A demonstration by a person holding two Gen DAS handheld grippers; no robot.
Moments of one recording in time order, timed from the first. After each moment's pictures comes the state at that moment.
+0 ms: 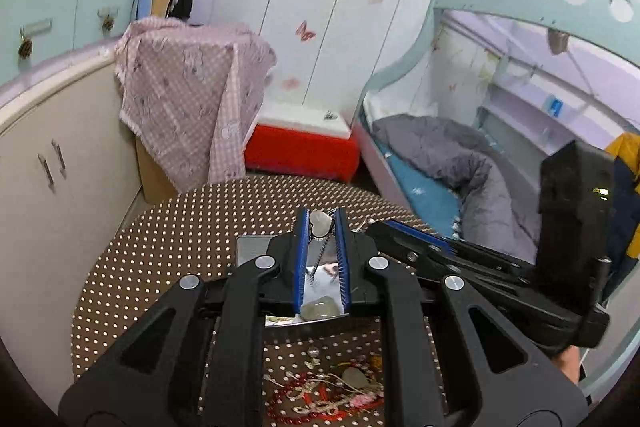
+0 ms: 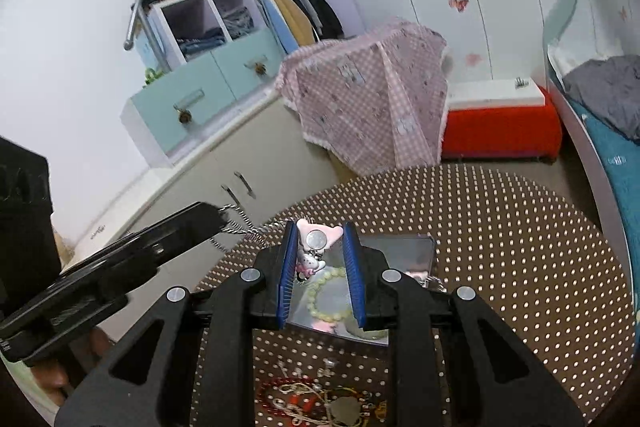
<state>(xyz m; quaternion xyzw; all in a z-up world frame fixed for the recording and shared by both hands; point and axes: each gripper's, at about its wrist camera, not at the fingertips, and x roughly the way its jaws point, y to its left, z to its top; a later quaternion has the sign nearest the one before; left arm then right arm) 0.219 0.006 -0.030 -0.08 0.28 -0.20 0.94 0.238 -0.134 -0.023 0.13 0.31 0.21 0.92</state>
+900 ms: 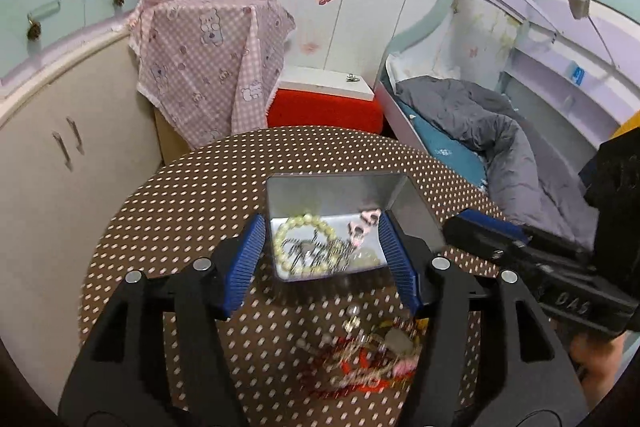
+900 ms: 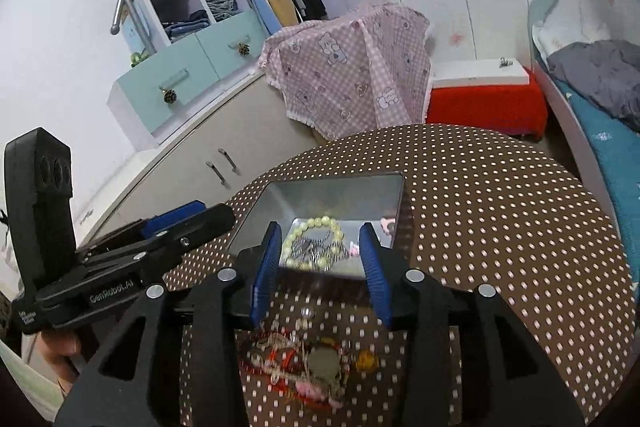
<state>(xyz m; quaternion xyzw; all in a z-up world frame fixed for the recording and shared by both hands) 0.207 0.009 -0.059 -0.04 0.33 -0.17 0.93 0.191 -0.149 -0.044 0.12 0.33 0.19 0.92</state>
